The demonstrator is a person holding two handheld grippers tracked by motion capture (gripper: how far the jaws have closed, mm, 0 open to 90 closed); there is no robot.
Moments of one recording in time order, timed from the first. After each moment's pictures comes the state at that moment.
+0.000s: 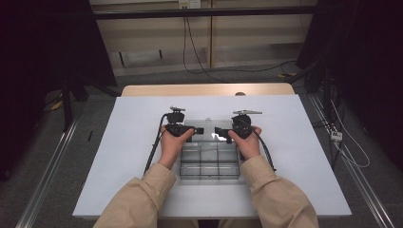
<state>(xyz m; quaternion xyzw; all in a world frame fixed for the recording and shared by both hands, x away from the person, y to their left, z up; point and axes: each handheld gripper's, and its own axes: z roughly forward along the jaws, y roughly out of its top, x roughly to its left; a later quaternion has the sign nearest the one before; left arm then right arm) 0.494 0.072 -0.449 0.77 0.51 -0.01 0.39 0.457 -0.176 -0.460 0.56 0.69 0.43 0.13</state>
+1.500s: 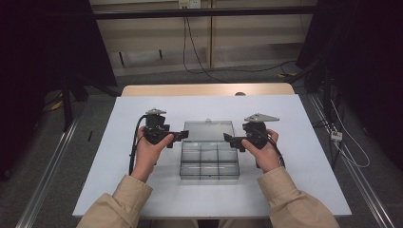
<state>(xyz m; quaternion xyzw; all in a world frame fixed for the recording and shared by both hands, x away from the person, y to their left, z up) 0.438 0.132 -0.393 0.78 0.45 0.05 0.44 0.393 -0.199 -0.411 0.48 0.73 0.45 0.18</state>
